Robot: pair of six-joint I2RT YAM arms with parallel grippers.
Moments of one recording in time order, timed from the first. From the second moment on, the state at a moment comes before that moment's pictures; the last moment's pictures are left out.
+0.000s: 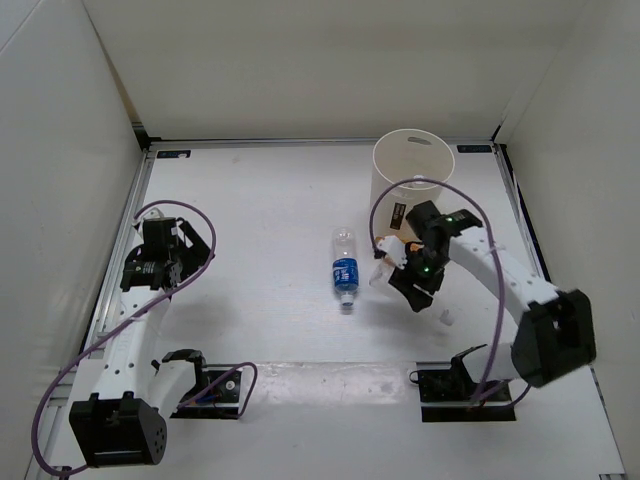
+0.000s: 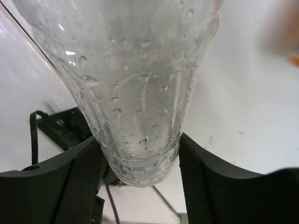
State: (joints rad) left arm 0.04 0.93 0.78 -0.70 -0.15 -0.56; right arm 0.45 1.42 1.03 -1.21 -0.26 -0.69
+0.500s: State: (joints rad) left arm 0.04 0.94 0.78 -0.67 -0.13 -0.56; right arm 0.39 1.29 1.65 -0.98 -0.44 -0.60
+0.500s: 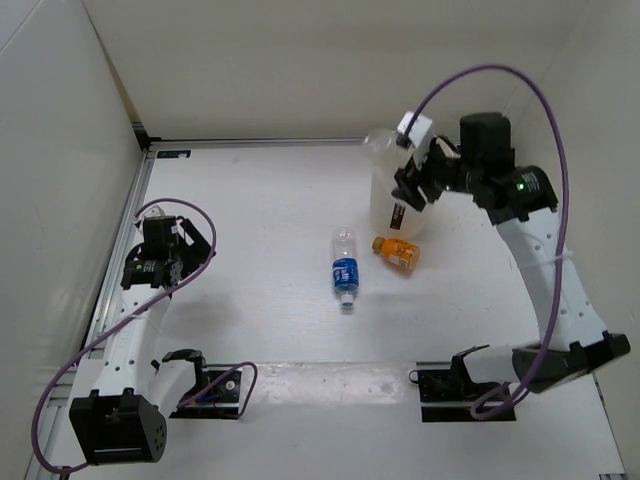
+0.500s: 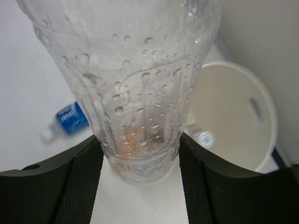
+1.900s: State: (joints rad) left arm -0.25 1.37 0.98 -0.20 0.31 -0.67; right arm 0.14 1.37 1.61 -0.58 -0.29 -0.15
